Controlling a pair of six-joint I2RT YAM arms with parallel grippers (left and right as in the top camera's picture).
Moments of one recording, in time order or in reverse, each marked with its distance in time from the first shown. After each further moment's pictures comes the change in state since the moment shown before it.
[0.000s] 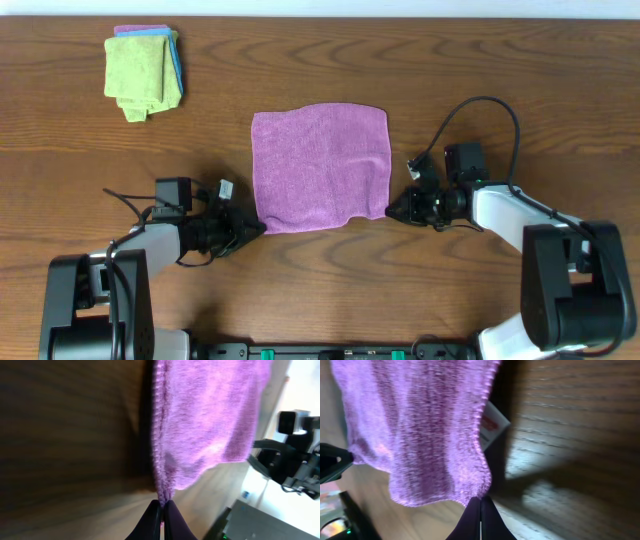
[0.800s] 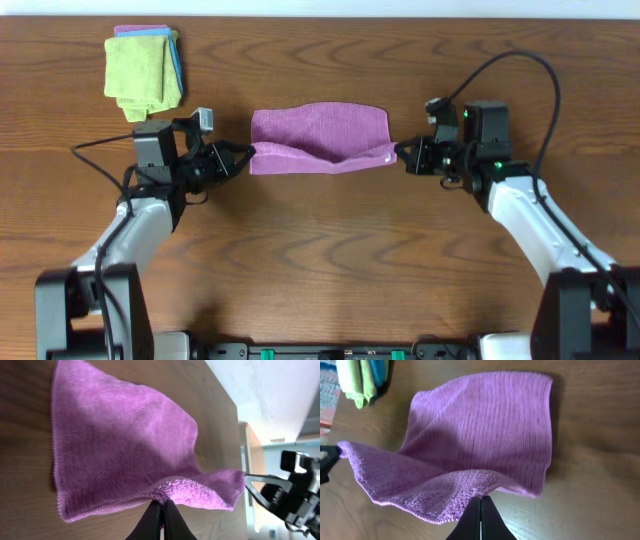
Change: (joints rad) left arm -0.001 -0.029 0.235 0.269 -0.085 -0.159; right arm 0.000 -0.135 0.181 0.132 0.114 0.074
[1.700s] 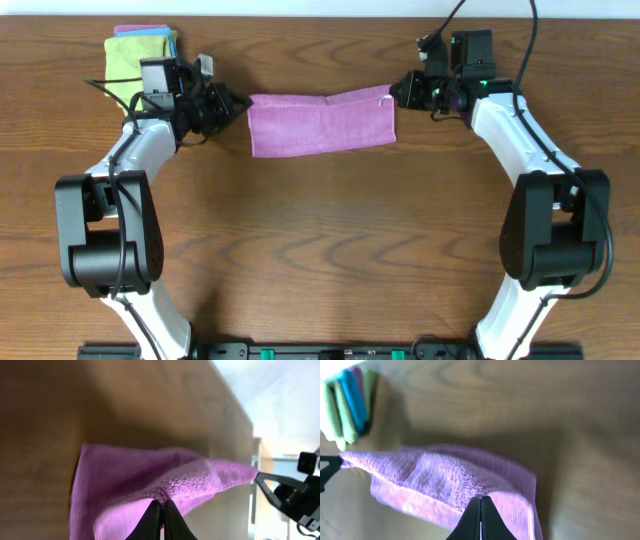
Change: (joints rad) left arm -0.004 0.399 0.530 -0.280 -0.037 0.030; right arm -0.008 0.428 0.566 -0.220 0.025 -0.020
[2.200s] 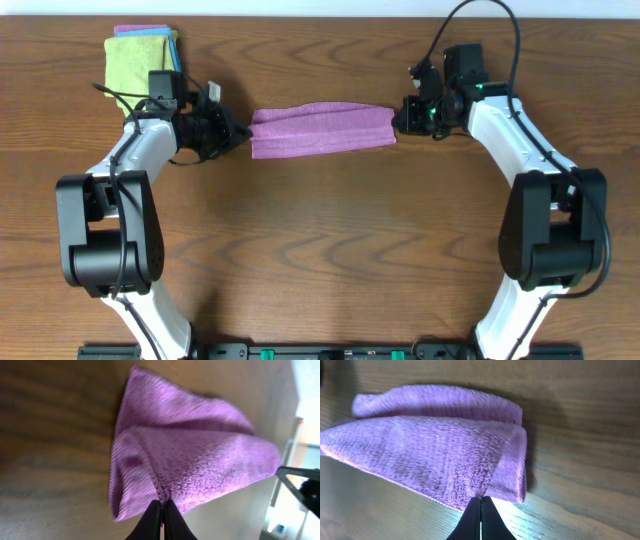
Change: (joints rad) left arm -0.006 0.000 0.001 -0.296 -0.077 0.147; right arm 0.013 0.000 -0.037 -0.174 0.067 -0.116
